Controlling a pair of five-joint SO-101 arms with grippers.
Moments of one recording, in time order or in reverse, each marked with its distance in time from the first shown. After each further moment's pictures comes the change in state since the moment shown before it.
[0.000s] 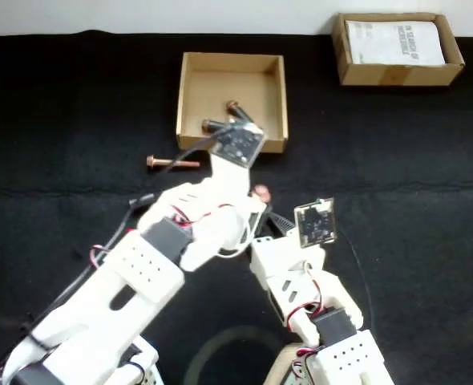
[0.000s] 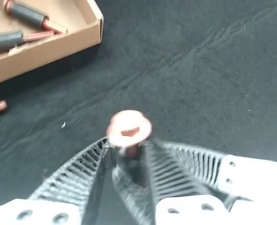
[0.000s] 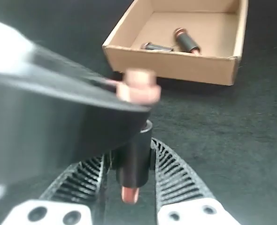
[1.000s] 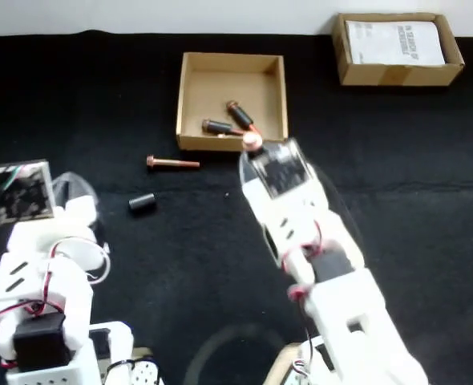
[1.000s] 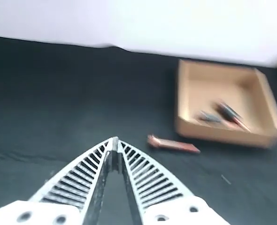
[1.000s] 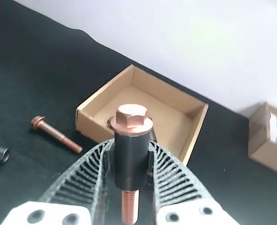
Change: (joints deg) left arm -48.4 -47.7 14.4 10.3 -8.6; right arm 3.2 39.7 -35.7 -11.3 29.1
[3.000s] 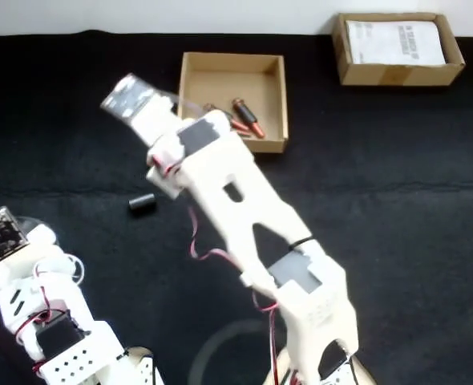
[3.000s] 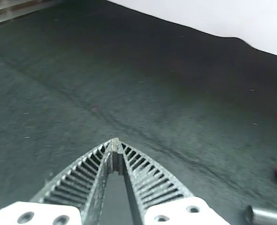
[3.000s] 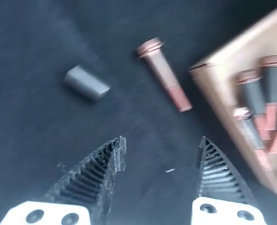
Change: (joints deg) left arm -24.7 -18.2 39.0 -22.1 0.1; right arm -19.7 73.3 -90.6 68.7 0.2
